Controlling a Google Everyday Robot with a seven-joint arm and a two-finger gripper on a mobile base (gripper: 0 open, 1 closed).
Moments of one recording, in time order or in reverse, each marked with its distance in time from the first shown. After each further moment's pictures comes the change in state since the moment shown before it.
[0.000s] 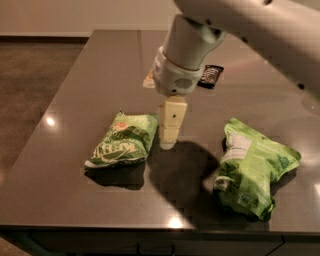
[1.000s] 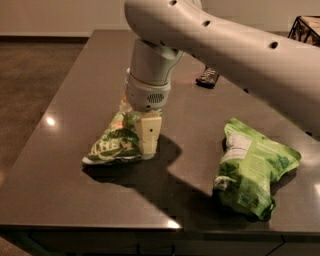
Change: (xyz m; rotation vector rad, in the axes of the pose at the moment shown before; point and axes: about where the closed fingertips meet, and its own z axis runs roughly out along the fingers) arm -0.036 0.004 0.056 -0.130 0.035 -0.167
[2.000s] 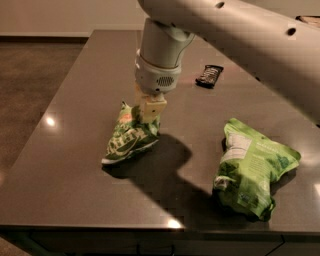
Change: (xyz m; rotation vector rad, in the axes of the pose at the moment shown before) arm 0.022 -0.018 -0.035 0.086 0.049 0.041
